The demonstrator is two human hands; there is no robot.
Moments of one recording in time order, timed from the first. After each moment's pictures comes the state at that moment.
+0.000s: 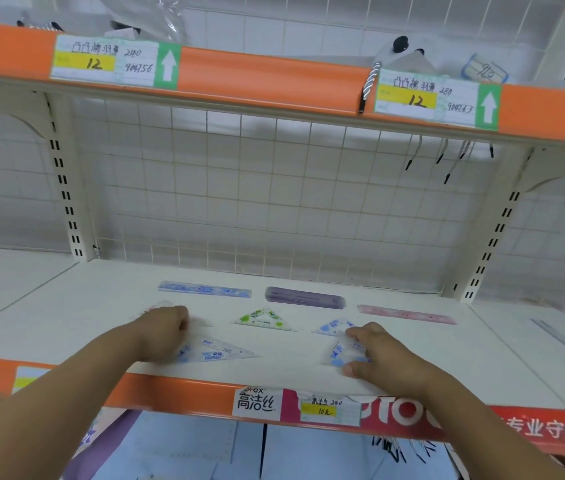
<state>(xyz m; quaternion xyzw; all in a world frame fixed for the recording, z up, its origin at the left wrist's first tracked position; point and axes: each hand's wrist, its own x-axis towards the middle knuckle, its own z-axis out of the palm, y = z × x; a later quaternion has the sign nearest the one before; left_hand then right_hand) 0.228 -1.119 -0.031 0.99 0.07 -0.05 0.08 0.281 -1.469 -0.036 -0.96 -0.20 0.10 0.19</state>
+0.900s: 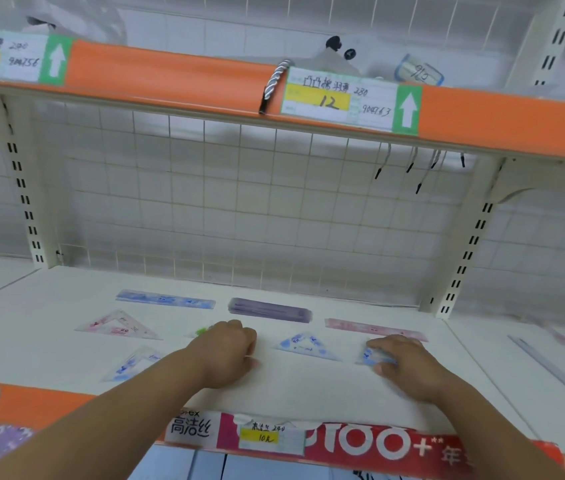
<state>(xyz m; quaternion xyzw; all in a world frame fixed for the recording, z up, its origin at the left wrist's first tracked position) 0.266 -1.270 -0.027 1.00 -0.06 -0.03 0.07 0.349 -1.578 -0.052 -0.98 -0.14 0.06 0.12</state>
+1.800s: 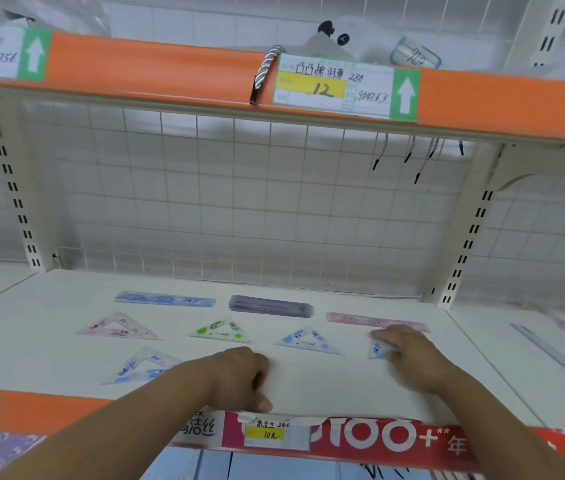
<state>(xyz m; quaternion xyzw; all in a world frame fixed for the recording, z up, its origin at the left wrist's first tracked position) 0.258 -1.279 -0.037 0.97 -0.12 -0.16 0.12 0.356 -1.580 -0.062 -0.98 -0.14 0.03 0.16</state>
